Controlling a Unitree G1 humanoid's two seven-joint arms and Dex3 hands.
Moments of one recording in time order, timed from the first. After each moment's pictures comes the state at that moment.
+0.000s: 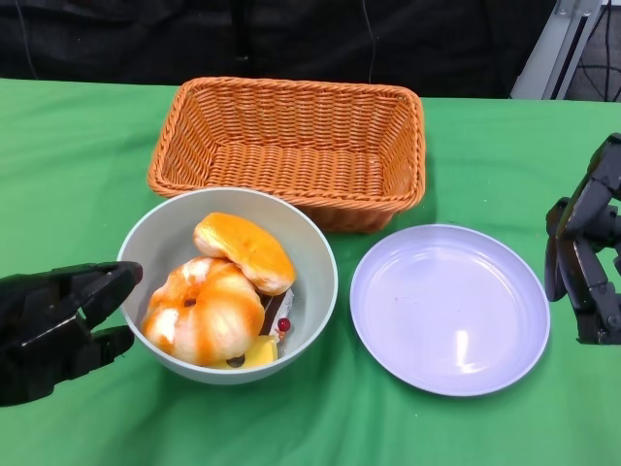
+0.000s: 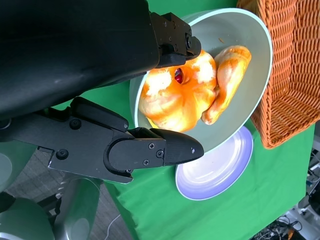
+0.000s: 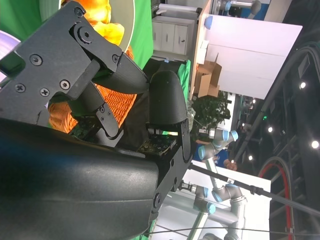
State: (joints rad) left arm -0.18 0.50 0.29 -0.34 -0.59 1.27 -0.47; right arm 0.03 -0.20 -0.14 -0.47 0.34 0.07 0.30
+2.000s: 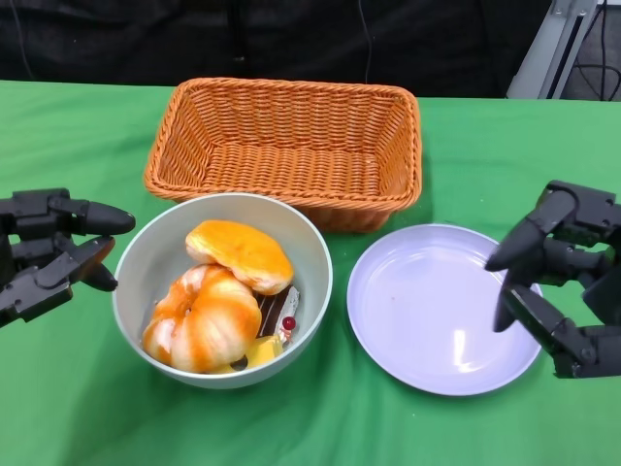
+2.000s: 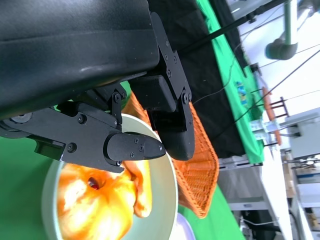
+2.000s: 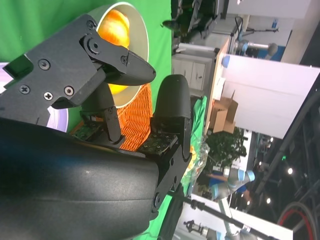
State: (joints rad) left arm -0.10 0.33 0.26 -0.02 -0.23 0.00 -0.35; right arm 0.07 -0.27 -0.07 -0.52 0.34 0.12 0.42
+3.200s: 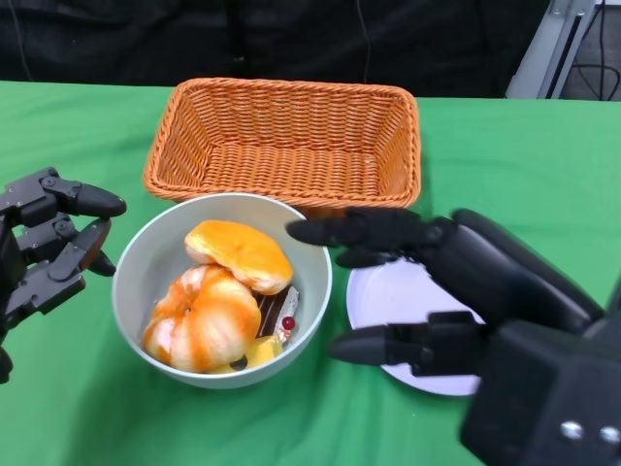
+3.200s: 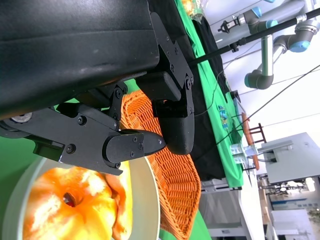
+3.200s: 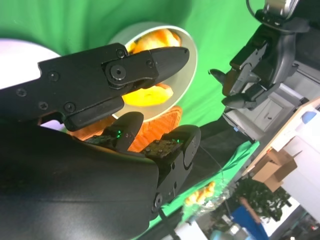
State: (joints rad) left arm -0.13 0.24 0.25 0.11 -0.18 -0.16 -0.26; right arm -0.30 -0.36 0.49 -0.87 -0.32 0.76 0.33
